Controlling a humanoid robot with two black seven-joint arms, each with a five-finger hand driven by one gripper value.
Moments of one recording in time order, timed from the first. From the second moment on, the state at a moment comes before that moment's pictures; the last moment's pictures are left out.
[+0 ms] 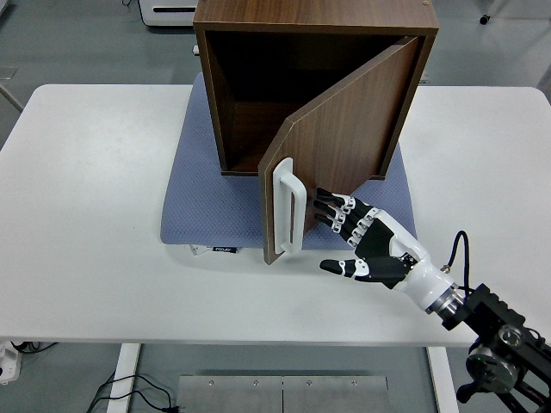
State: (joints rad) left arm 0.16 0.00 -0.17 -0.19 0.09 0.12 -0.04; right arm 0.16 -0.30 0.87 1.49 -0.81 0.25 0.37
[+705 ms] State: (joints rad) left arm 0.16 0.00 -0.17 -0.19 0.09 0.12 -0.04; right arm 0.43 -0.17 0.73 1.27 -0.75 0.25 0.37
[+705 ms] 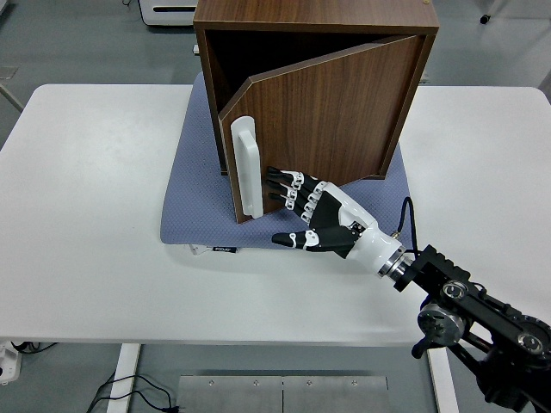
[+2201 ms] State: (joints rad) left arm 0.16 0.00 -0.17 -0.19 0.09 0.12 -0.04; right arm 0.66 -0.02 0.75 1.01 -0.64 0.22 0.37
